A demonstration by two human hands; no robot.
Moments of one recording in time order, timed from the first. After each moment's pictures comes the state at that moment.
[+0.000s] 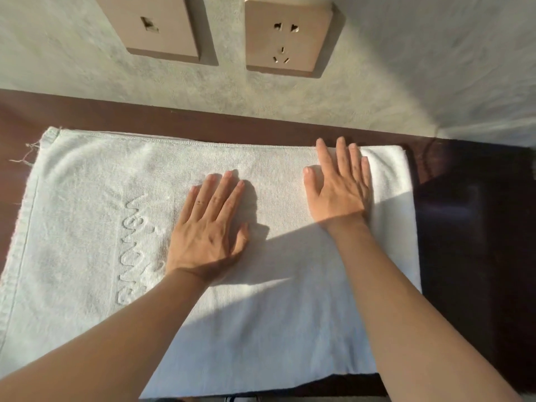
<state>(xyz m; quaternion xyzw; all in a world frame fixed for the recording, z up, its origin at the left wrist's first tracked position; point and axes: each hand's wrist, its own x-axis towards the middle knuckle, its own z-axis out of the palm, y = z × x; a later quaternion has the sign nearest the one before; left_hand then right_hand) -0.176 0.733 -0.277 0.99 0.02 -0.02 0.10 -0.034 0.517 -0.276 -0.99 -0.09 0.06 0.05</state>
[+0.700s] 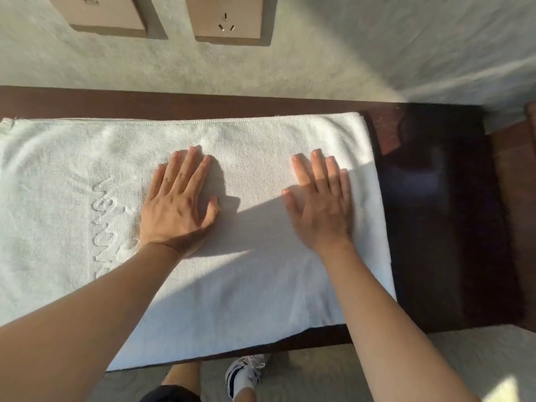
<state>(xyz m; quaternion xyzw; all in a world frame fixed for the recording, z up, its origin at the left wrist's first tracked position) -0.175 0.737 -0.278 0.99 0.03 -0.01 0.11 -0.118 0.466 -0.276 -0.99 -0.14 0.04 0.06</state>
